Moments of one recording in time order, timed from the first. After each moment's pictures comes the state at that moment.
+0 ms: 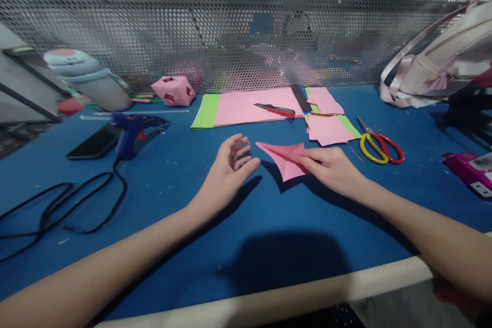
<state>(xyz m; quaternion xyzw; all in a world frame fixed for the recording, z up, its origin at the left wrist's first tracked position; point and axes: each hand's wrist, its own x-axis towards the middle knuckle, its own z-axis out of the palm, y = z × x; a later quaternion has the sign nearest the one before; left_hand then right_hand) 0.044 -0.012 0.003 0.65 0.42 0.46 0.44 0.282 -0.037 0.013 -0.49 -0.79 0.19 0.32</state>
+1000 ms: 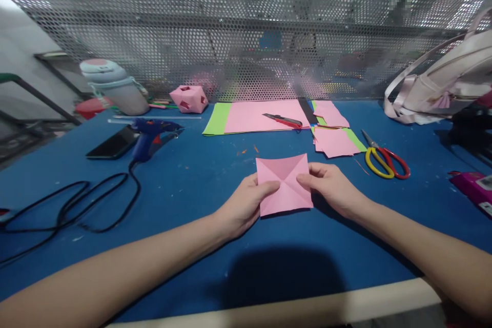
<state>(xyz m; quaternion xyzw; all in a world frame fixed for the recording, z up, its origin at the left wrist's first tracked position) 0.070 -0.040 0.006 0.41 0.33 0.40 0.75 0.258 -0.043 0.005 -0.44 -0.52 0.59 0.43</state>
